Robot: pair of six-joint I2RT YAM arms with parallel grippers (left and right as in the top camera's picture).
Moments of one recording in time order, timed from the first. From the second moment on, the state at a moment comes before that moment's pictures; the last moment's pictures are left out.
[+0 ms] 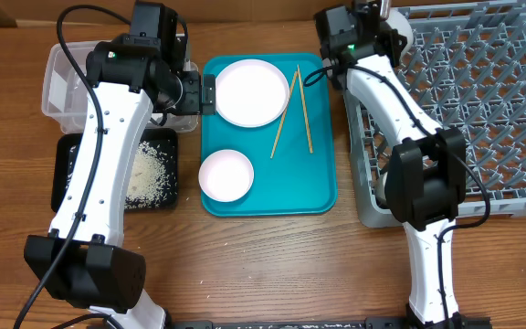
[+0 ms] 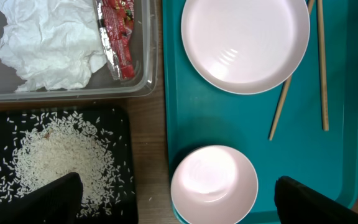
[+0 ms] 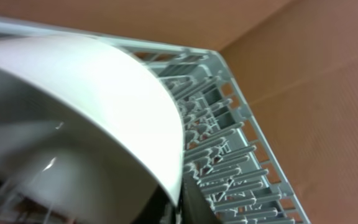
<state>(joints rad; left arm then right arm) -0.15 1.80 1.87 -1.25 0.02 -0.17 0.32 2.36 2.08 -0.76 1.16 0.15</state>
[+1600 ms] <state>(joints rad) -0.15 1.80 1.87 -1.25 0.02 -0.17 0.63 2.25 1.84 -1.05 -0.36 0.65</state>
